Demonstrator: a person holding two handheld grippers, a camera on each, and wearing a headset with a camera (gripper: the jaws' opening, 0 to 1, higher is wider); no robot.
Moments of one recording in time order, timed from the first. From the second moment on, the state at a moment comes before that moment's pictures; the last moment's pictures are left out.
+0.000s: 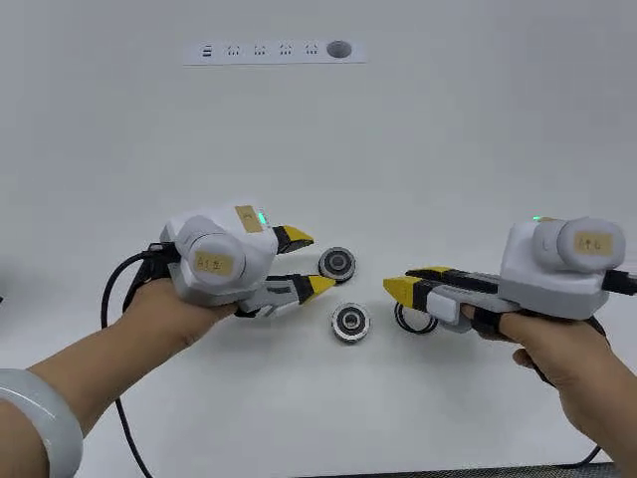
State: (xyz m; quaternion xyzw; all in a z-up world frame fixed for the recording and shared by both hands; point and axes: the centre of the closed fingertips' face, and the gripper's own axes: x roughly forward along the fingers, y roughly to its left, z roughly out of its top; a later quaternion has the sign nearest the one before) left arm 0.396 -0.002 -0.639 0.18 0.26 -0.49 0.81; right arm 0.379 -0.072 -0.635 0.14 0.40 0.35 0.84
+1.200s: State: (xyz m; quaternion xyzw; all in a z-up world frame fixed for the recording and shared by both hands) left arm 0.402 -0.021 -0.652 0.21 0.27 -0.52 0.78; right arm 0.386 -0.054 -0.642 0.17 0.40 0.36 0.82
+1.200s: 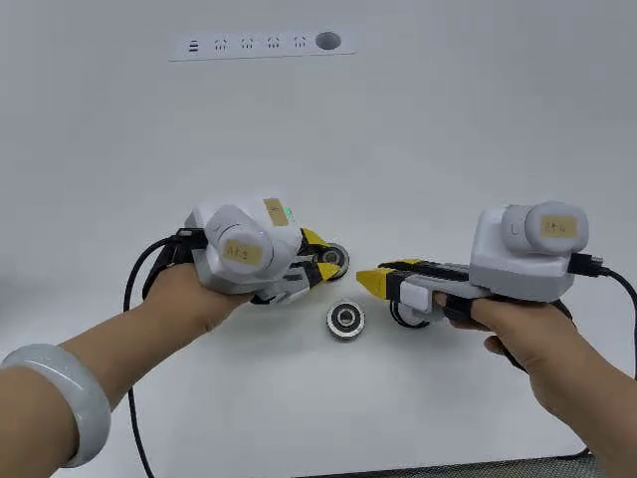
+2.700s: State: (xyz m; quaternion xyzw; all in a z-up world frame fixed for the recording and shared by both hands) left arm 0.401 -0.020 -0.653 0.20 0.27 -0.53 0.78; right arm 0.399 -0.023 -0.656 0.30 0.44 0.35 0.77
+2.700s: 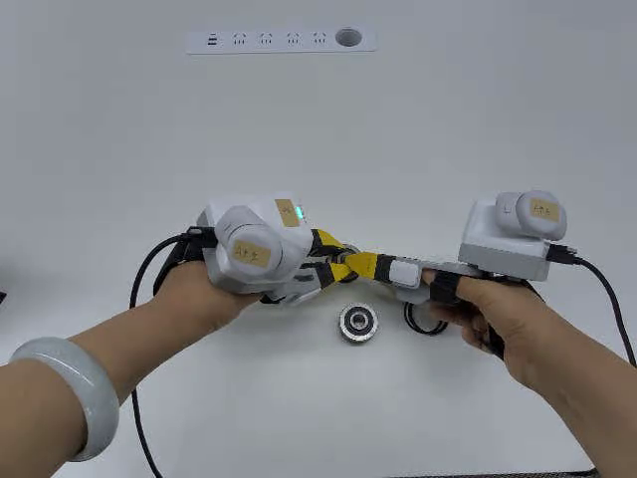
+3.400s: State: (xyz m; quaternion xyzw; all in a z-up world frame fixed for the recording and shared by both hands) left arm 0.401 -0.020 -0.653 0.20 0.27 -0.52 0.78; right arm 0.399 -0.028 -0.649 0.31 0.43 0.35 0.77
